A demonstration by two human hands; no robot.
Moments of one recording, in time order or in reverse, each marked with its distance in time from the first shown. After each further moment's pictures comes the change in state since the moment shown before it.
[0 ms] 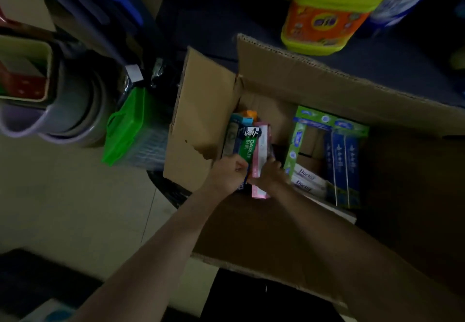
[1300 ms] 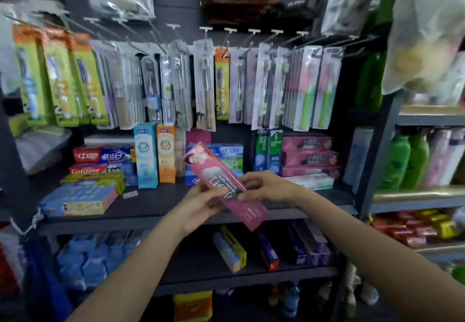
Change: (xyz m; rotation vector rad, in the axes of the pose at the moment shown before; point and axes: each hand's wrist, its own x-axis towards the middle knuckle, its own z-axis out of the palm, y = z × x) left_hand -0.296 0.397 -0.215 -0.925 -0.283 0.989; right_hand -0.524 0.096 -0.457 0.503 0.635 -0.910
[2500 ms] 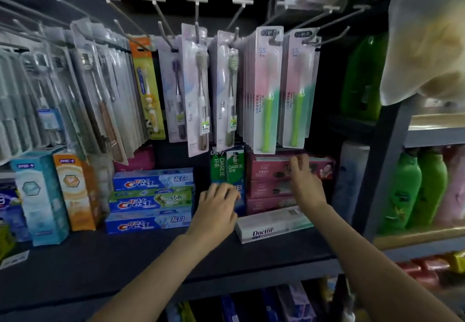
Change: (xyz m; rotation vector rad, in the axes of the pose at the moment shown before) left_hand 0.215 -0.054 0.111 1.836 0.076 0.536; right_hand 0.077 0.154 -0.228 -1.064 0.767 0.218
